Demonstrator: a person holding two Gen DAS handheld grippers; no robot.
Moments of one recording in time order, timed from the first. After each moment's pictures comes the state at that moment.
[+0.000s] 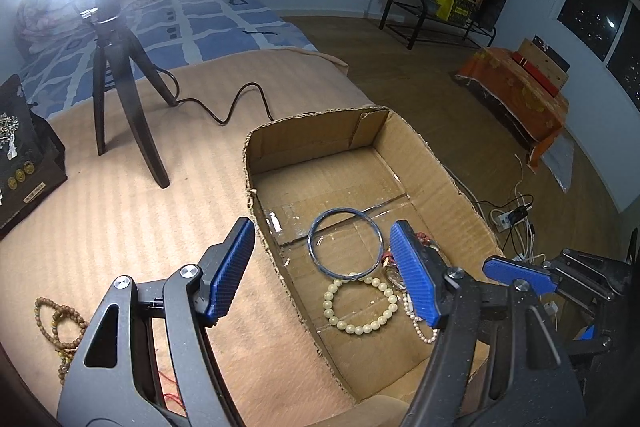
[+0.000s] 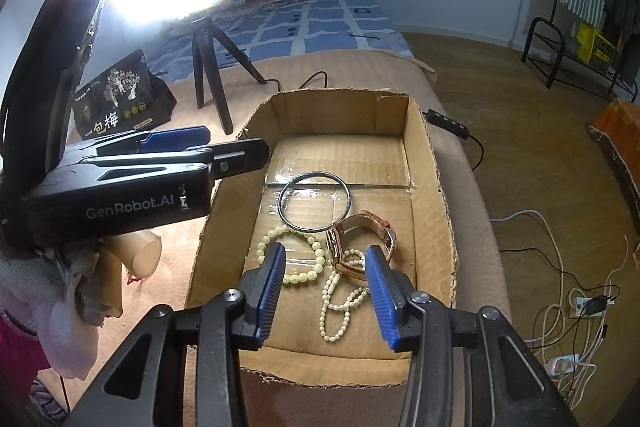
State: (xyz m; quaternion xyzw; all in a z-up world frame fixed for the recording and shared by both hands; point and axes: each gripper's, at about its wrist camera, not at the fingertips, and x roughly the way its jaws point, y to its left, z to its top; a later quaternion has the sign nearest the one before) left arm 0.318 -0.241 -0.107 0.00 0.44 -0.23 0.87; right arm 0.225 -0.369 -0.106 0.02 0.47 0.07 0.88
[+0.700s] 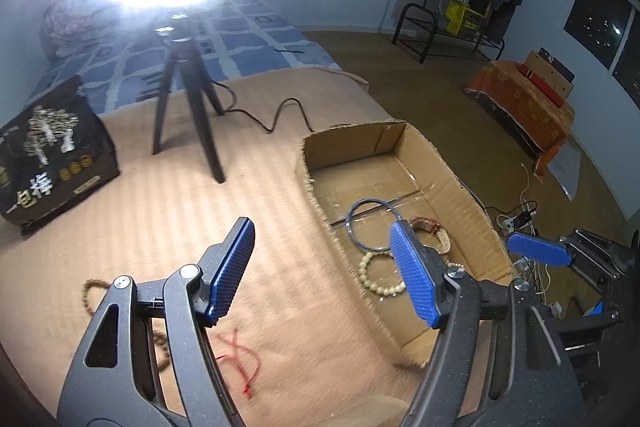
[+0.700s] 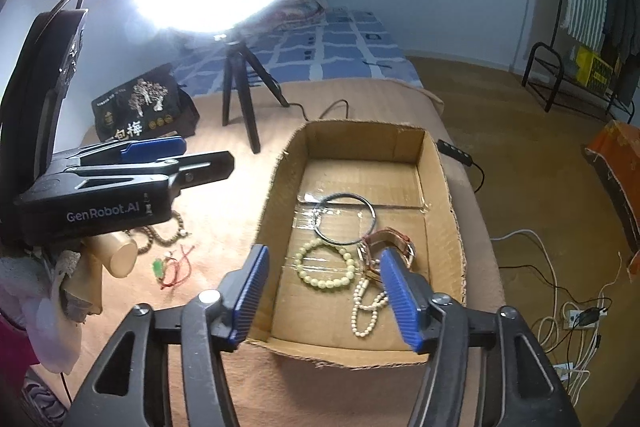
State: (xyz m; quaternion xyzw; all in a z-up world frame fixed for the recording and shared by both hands) left arm 0.281 -0.180 -0.067 0.00 0.42 -0.20 0.89; right arm 0.200 -0.335 -0.068 0.00 0.43 0.08 0.90
